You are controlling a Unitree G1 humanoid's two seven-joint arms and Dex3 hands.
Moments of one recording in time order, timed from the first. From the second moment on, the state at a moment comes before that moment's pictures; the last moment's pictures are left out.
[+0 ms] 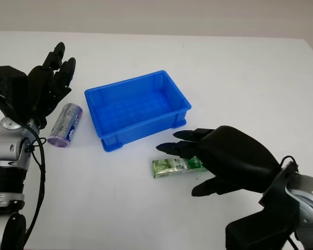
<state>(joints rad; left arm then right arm) -0.65 0.38 0.17 0.37 -0.05 0.18 -0.19 0.05 -0.76 -0.07 -0.43 -0.44 -0.36 0.51</state>
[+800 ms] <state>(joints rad) -0.65 0.38 0.17 0.39 -0.04 0.15 -0.19 -0.08 -0.71 0.06 -0.18 -0.71 -0.48 0.18</state>
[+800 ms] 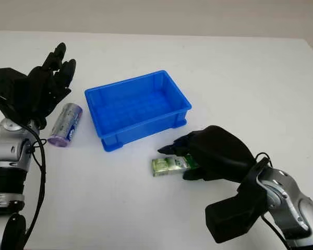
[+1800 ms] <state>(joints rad) -0.66 0.39 0.17 0.45 -0.03 0.14 -0.20 -0.66 -0.59 -0.02 -0.30 0.20 0.19 0.50</state>
